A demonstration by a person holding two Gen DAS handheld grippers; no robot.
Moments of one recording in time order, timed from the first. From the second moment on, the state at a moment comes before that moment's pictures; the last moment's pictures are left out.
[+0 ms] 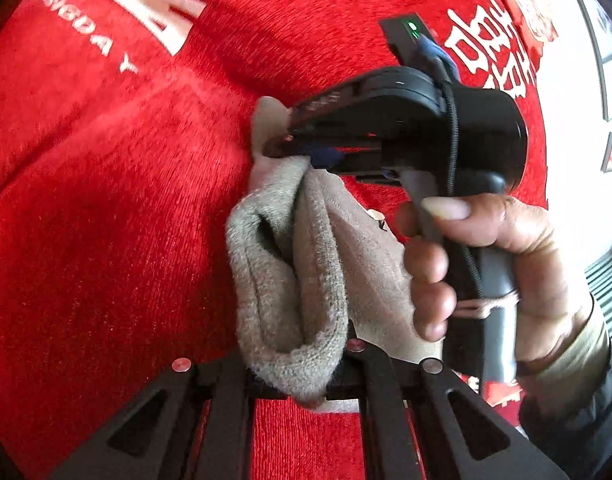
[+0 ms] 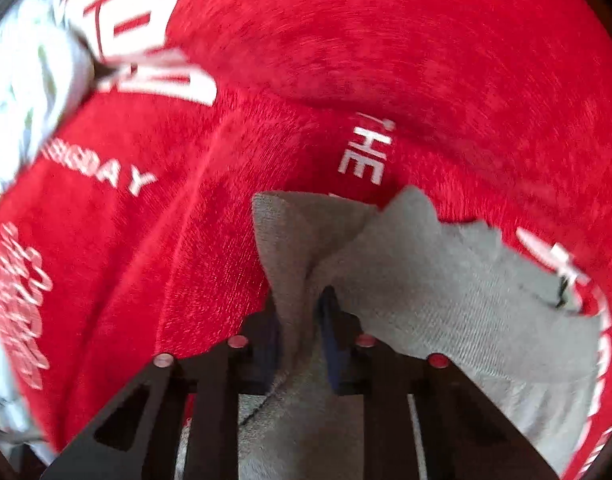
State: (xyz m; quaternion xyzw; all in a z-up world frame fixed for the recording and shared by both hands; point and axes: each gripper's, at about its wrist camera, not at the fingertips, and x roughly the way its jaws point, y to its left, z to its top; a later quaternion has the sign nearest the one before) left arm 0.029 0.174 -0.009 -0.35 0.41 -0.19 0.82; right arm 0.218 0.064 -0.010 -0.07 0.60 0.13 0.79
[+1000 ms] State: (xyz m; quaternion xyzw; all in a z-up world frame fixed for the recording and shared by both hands) left arm 0.021 0.114 0.056 -0.17 0.44 -0.13 0.87; right arm 0.206 -0.030 0.042 0.11 0.55 0.19 0.81
